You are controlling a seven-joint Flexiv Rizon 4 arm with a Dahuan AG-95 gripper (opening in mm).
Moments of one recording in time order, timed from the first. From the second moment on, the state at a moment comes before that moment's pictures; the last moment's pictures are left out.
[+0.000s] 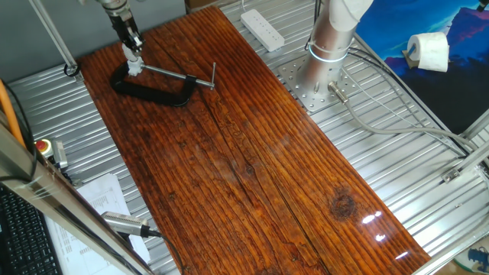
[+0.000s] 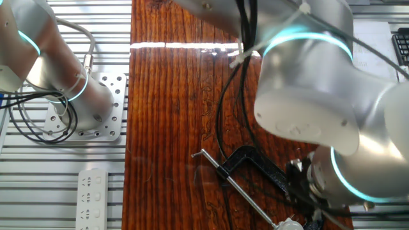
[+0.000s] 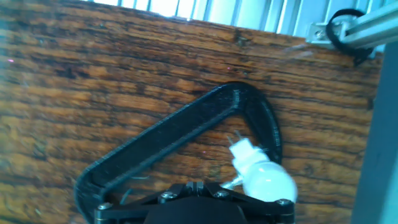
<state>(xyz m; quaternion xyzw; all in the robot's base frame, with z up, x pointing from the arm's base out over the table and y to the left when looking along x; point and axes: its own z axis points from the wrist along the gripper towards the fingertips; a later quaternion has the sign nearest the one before) 0.550 -0.287 0.149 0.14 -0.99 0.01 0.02</state>
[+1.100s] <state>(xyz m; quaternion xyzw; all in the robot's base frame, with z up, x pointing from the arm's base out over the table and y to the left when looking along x) 0.542 -0.338 0.150 0.22 -0.98 0.02 0.02</state>
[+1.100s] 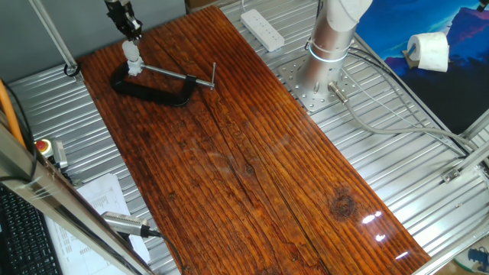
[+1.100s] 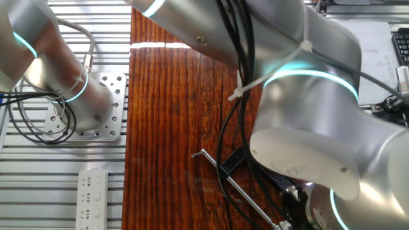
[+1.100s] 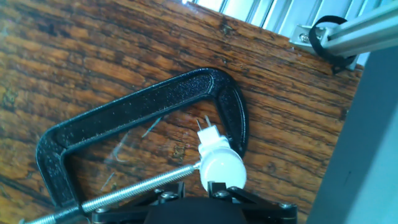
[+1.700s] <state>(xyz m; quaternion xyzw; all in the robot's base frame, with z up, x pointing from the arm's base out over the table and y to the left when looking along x) 0.553 -0.352 0.148 0.25 -0.97 0.00 0.01</state>
